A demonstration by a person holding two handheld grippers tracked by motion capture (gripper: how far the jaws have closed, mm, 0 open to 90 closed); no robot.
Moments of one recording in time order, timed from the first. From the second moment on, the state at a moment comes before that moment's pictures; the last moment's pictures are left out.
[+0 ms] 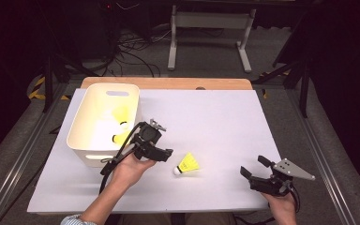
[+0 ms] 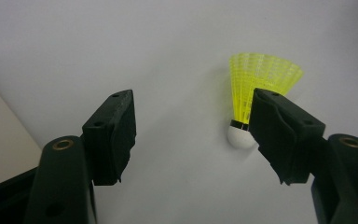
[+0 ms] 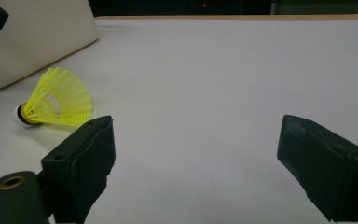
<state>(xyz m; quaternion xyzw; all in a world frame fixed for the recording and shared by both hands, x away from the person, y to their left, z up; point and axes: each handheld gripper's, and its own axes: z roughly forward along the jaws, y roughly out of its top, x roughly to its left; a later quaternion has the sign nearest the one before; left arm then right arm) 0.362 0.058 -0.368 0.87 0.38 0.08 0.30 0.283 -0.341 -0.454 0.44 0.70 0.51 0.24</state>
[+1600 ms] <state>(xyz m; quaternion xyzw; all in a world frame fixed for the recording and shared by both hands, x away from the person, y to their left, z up) 0.349 0.044 -0.402 0.88 0.37 0.05 0.28 0.282 -0.341 -0.454 0.44 0.70 0.51 0.24</state>
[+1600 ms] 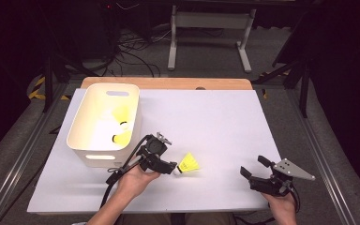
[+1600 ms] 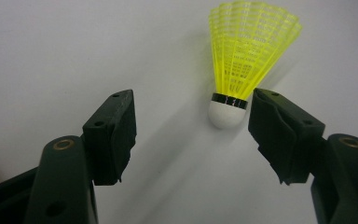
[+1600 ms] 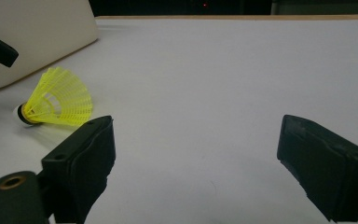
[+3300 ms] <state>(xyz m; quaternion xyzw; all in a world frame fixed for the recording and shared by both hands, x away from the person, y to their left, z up) 0.349 0.014 -0.430 0.91 0.34 0.03 0.24 0.282 -0.342 -0.454 0.44 0.70 0.51 0.24</state>
